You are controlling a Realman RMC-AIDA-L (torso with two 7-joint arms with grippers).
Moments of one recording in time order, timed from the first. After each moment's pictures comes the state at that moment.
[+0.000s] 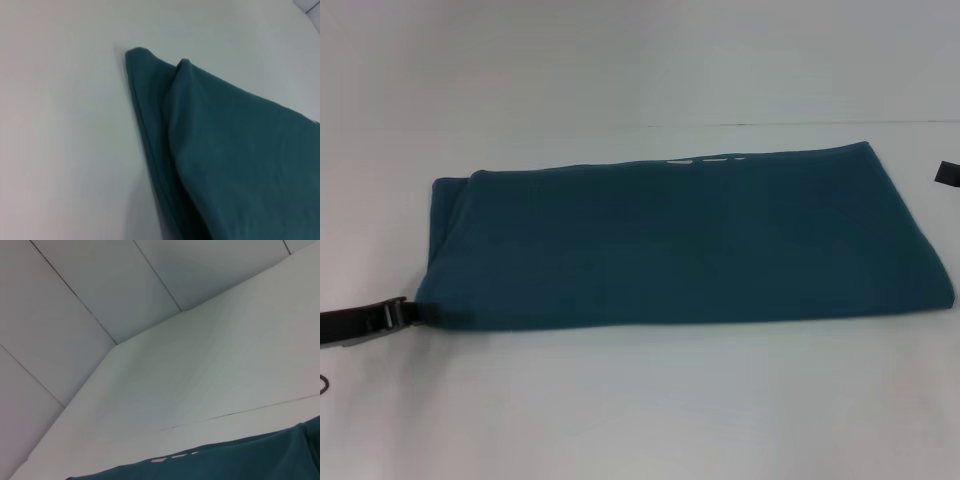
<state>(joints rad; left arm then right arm) -0.46 -2.12 0.45 0.82 2.38 1.30 -2.19 0.51 1.95 -0.30 -0.66 -2.10 -1.42 1.90</state>
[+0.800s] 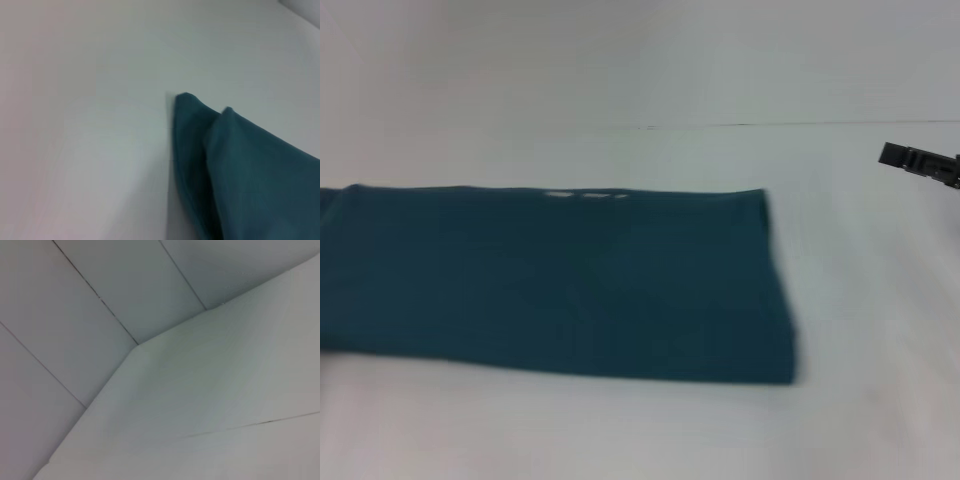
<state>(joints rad) -0.34 -2.07 0.24 1.00 2.43 1.31 -2.17 0.58 2.01 -0.31 -0.65 -2.10 -1.38 1.90</state>
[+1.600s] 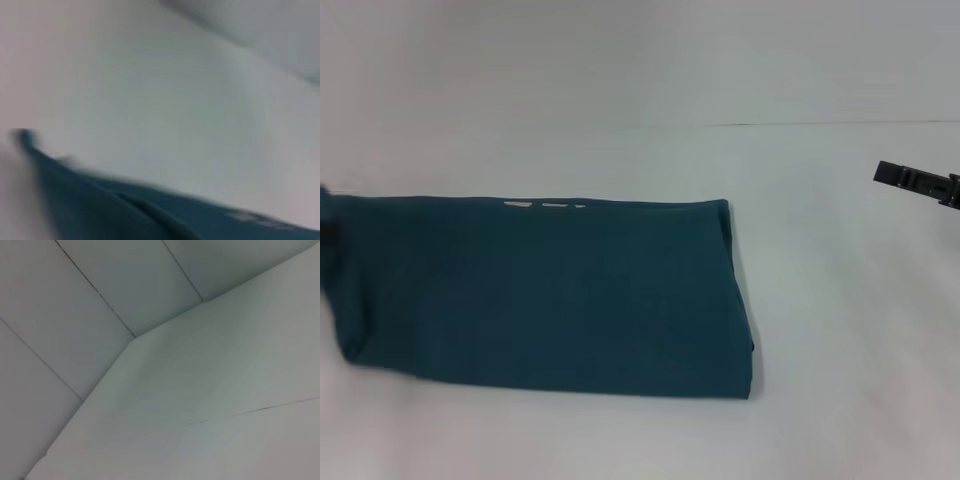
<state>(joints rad) -0.45 -2.10 0.29 1.11 2.33 1.49 -2.15 0.56 2.02 -0.33 -0.63 -2.10 -1.37 1.87</state>
